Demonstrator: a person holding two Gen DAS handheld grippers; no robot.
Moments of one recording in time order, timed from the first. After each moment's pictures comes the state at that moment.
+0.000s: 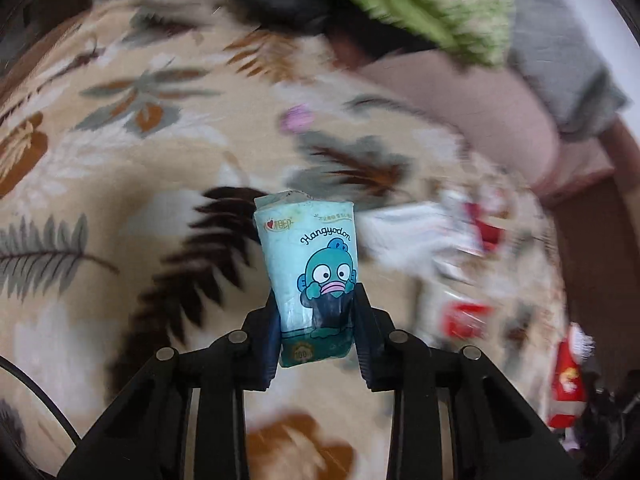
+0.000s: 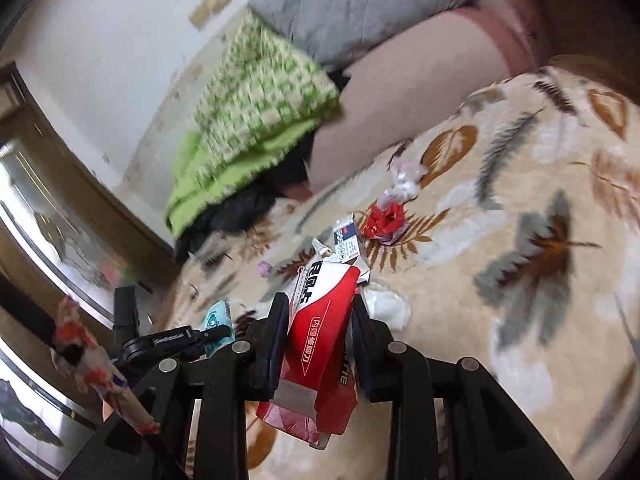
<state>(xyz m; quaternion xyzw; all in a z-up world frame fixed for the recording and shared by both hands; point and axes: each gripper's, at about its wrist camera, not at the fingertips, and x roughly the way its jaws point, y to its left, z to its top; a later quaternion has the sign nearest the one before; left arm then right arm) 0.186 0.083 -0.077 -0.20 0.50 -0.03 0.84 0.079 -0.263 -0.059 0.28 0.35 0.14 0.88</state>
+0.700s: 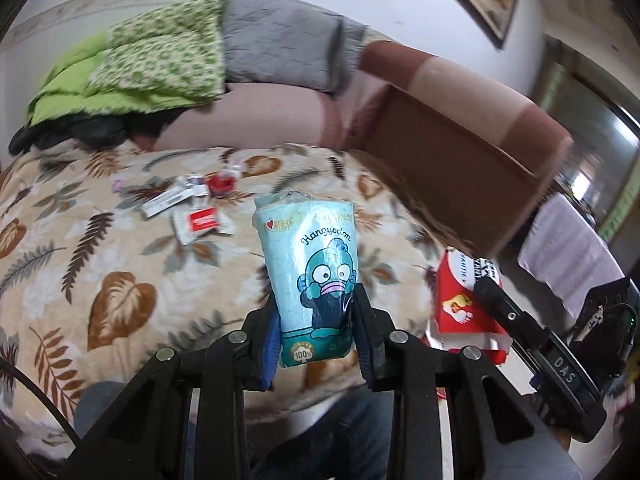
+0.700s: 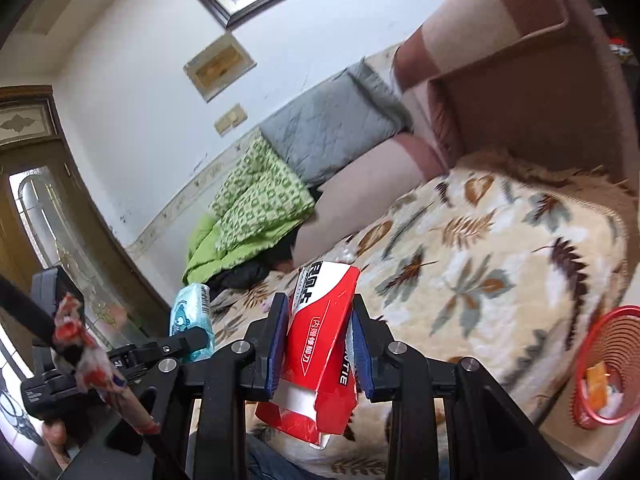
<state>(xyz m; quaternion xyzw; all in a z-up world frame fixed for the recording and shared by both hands) -0.132 -0.111 0.082 -0.05 0.36 -0.26 0.90 -0.227 -0.322 0.057 0.26 0.20 0.04 0.94</state>
